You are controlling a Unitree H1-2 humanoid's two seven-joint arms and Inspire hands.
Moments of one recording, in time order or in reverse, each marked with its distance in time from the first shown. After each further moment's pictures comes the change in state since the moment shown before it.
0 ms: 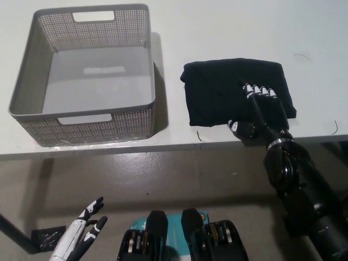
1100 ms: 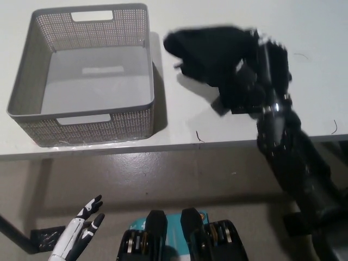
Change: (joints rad) left_arm 0.001 -0.009 0.014 -0.012 -0.036 0.019 -0.014; right_arm -0.254 0.051 -0.108 0.204 0.145 -0.357 -0.385
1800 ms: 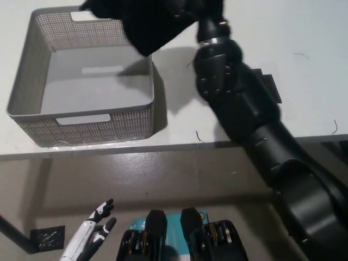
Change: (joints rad) left_arm -0.001 -0.017 -0.052 0.001 0.029 0.000 -0.001; right_arm -0.257 0.170 0.091 -0.040 0.000 0.010 0.023
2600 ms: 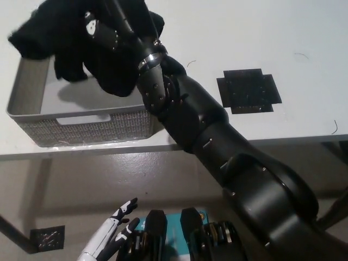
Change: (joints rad) left_arm -0.033 -0.018 -0.072 -0.017 0.020 0.015 -0.023; right_arm -0.125 0.149 0.008 0.346 0.078 0.078 0.187
